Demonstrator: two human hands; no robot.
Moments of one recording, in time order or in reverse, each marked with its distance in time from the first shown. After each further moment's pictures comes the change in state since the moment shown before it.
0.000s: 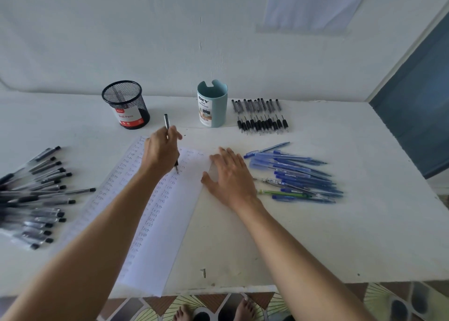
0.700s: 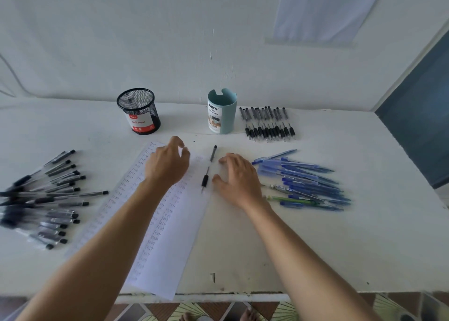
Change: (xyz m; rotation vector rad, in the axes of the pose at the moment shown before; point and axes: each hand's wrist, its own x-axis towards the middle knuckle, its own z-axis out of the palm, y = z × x) left_hand -0.006 -0.016 -0.008 0.501 -0.056 0.031; right_hand 0.009 -0.002 -0.003 0.114 0.048 0.072
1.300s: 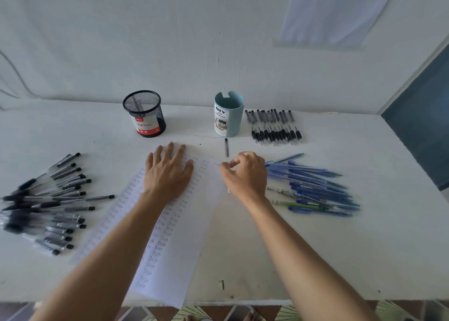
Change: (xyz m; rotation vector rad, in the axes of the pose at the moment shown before) left_hand 0.001 -0.041 0.020 0.223 -0.095 0.100; right_hand 0.017 -0.025 -0.008 0.081 0.207 0.270
